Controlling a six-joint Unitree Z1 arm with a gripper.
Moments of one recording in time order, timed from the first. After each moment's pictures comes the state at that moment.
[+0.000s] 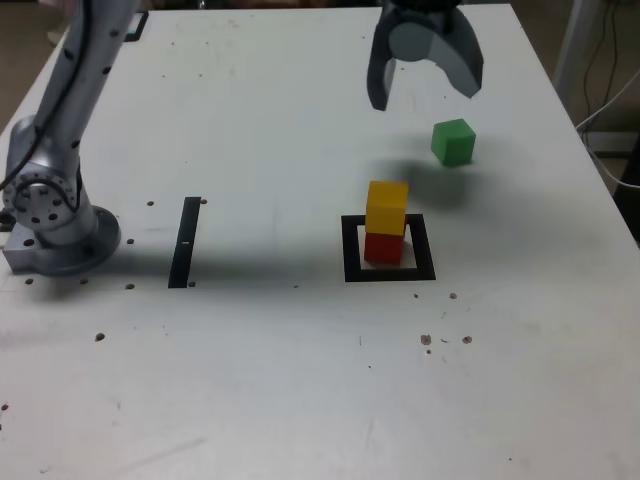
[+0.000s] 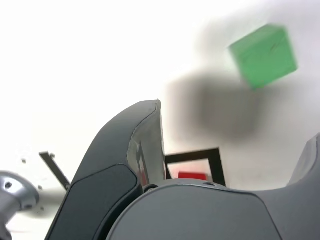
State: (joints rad) arm 0.26 2.18 -2.02 1.48 0.14 0.50
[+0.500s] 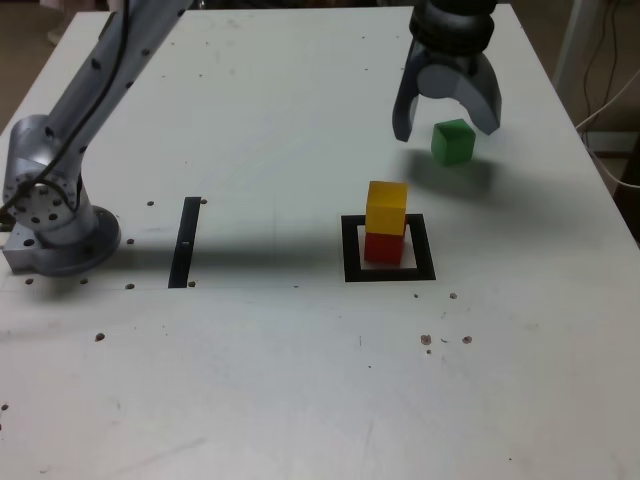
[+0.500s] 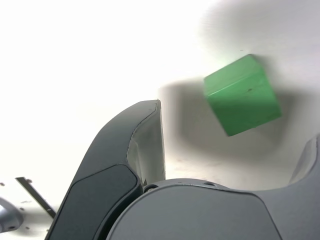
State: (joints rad) arm 0.25 2.34 -2.13 1.47 0.14 0.50
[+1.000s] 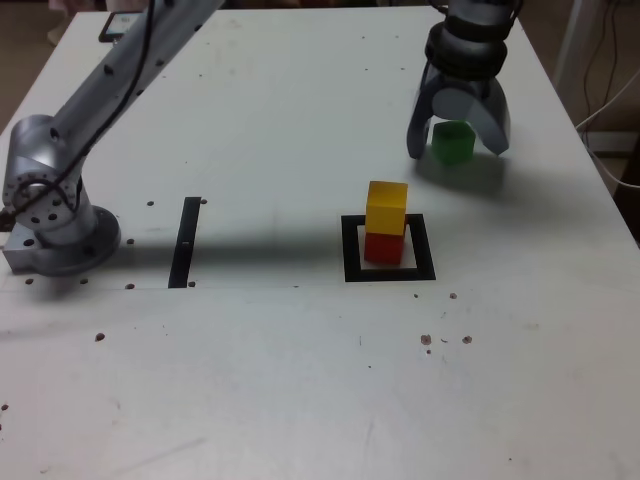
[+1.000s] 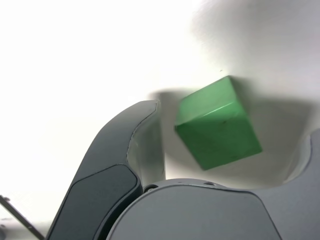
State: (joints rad) arm 0.25 2.43 -2.19 1.44 0.14 0.49
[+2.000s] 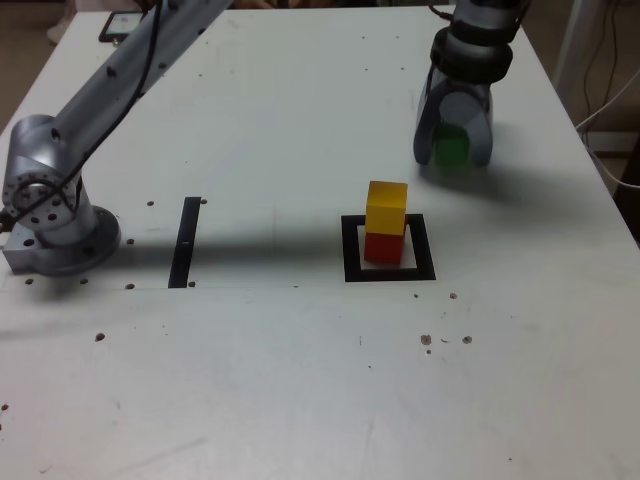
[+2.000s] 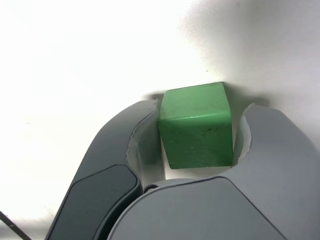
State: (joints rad) arm 0.24 2.44 -2.20 1.44 0.13 0.45
